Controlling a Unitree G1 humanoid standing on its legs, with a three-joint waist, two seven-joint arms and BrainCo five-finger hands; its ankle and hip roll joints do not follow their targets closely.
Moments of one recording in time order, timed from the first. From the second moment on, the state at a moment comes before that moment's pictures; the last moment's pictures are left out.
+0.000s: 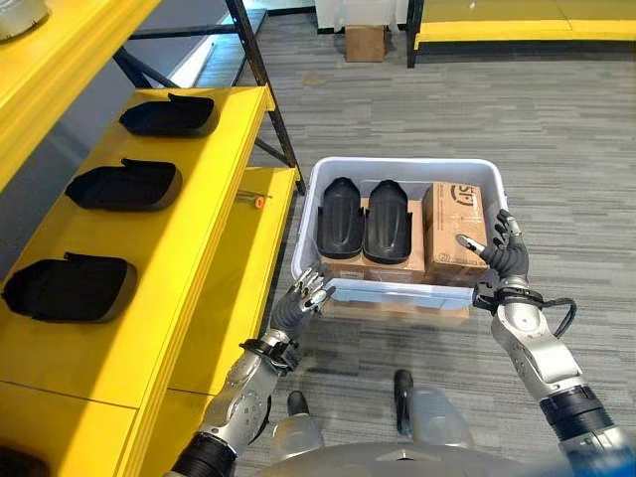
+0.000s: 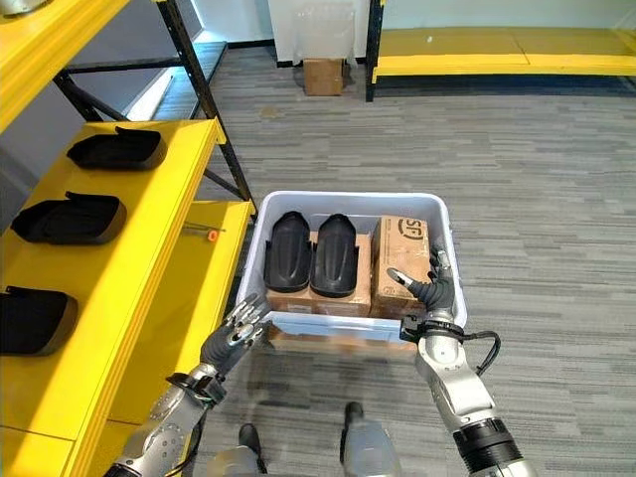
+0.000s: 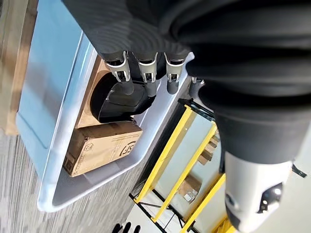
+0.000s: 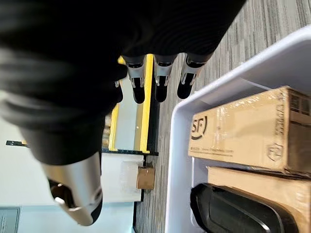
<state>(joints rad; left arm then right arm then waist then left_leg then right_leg) 0.07 0.34 -0.33 0.17 -0.85 -0.11 -0.24 -0.10 -0.44 0.20 0.08 0.35 0.04 -0.49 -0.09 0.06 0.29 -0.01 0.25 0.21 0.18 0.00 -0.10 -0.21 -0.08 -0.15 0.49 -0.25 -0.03</state>
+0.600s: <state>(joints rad) 0.09 0.34 -0.31 0.23 -0.71 -0.17 -0.19 -0.08 -0.44 0.23 0.11 0.21 0.04 -0.54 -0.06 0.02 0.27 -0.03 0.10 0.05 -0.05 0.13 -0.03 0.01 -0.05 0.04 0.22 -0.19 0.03</state>
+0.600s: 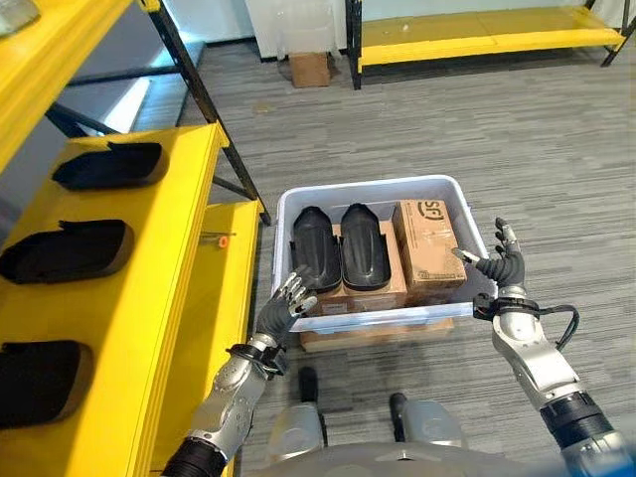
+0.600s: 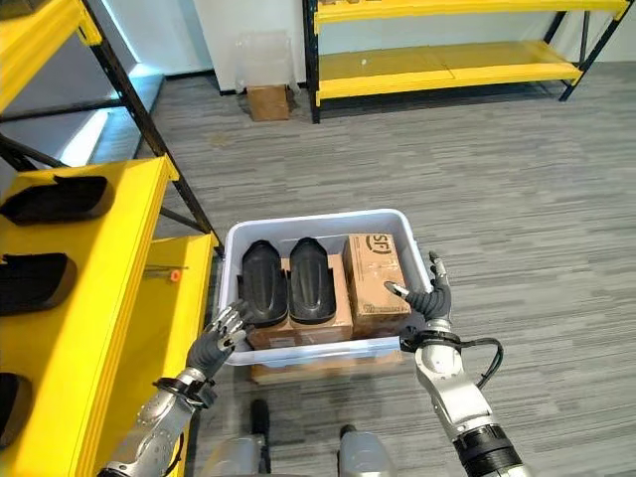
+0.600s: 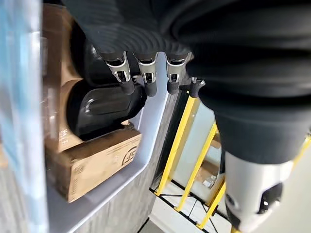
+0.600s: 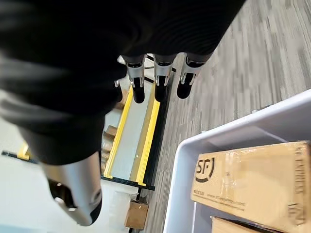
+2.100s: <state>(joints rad) 0.04 0.41 -0.36 0.08 -0.77 -0.16 -0.14 -0.42 -0.42 0.34 0.25 0.23 0.17 -0.49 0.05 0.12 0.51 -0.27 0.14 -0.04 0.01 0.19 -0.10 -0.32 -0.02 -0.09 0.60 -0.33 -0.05</state>
